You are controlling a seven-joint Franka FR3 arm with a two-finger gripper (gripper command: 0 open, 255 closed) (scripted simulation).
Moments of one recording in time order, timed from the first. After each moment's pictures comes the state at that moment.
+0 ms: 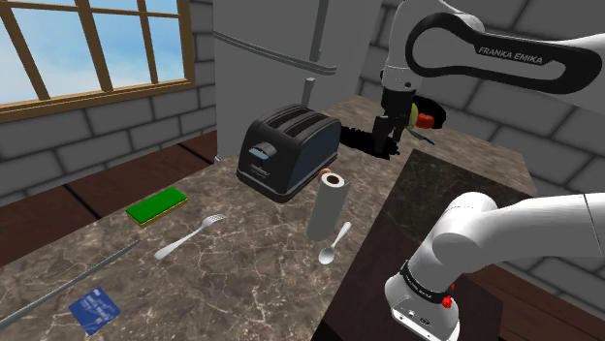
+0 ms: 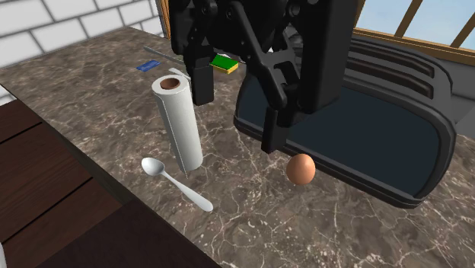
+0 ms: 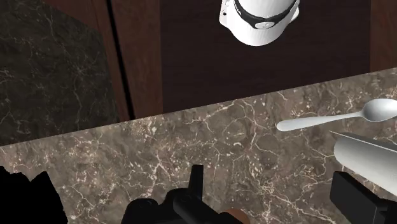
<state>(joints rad) -0.01 -0.80 -0.03 -2.41 -0.12 1.45 0.04</state>
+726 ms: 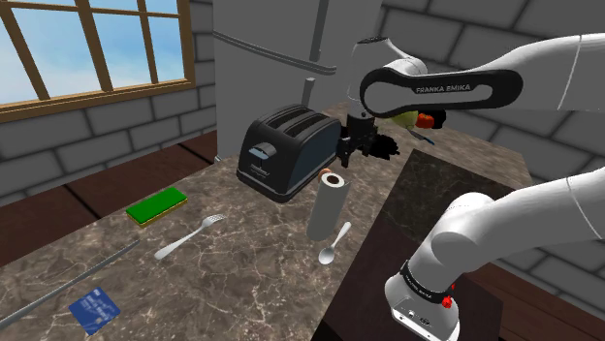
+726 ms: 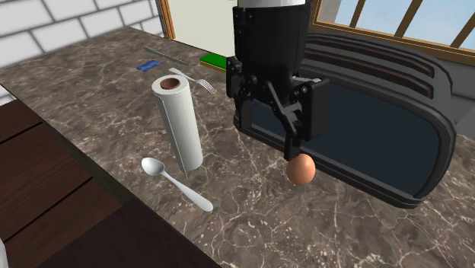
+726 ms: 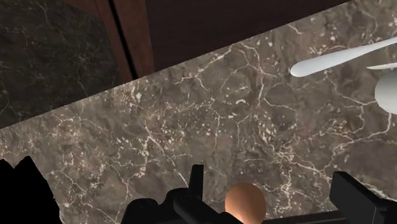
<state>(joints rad) -0.03 -0.61 0.05 -2.52 -0.16 1.80 0.22</state>
